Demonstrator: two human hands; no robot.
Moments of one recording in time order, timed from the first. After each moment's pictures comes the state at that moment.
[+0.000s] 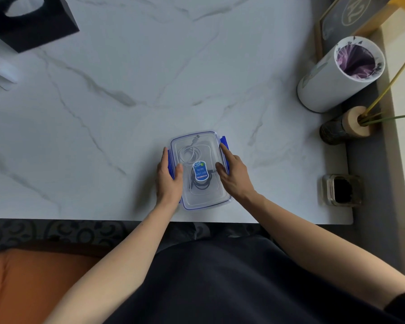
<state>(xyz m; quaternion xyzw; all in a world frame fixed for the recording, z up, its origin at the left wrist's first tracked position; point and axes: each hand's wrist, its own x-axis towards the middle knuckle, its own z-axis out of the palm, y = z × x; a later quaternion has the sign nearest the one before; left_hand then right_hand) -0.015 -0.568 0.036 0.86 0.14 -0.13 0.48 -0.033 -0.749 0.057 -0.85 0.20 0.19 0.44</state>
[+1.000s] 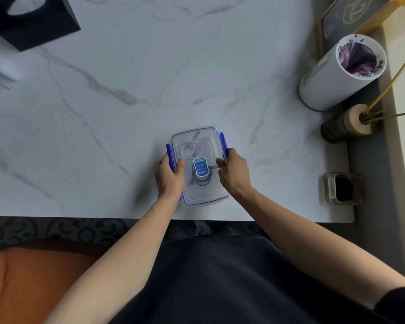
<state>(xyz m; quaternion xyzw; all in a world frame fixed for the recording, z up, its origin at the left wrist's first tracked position) -0.005 -0.572 0.034 0.87 0.19 -0.13 0.44 -0.018 -0.731 0.067 -0.87 0.28 0.20 0.35</state>
